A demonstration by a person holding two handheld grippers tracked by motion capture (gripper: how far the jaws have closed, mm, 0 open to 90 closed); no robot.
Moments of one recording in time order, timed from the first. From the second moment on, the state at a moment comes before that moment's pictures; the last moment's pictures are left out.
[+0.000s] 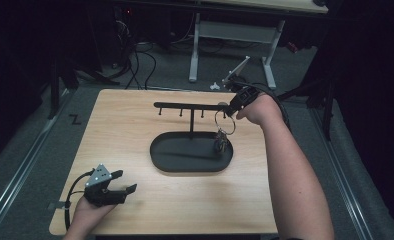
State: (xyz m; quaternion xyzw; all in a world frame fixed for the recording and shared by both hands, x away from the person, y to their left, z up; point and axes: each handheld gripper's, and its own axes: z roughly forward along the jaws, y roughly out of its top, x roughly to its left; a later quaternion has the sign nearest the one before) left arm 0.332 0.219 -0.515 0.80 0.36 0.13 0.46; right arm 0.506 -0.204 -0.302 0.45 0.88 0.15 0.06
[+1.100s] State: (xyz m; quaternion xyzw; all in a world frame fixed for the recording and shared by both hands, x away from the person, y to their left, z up) left arm 0.332 0.213 -0.517 0.81 0.35 0.14 0.46; right arm 0.478 -0.214 -0.301 0.48 0.85 0.19 0.12
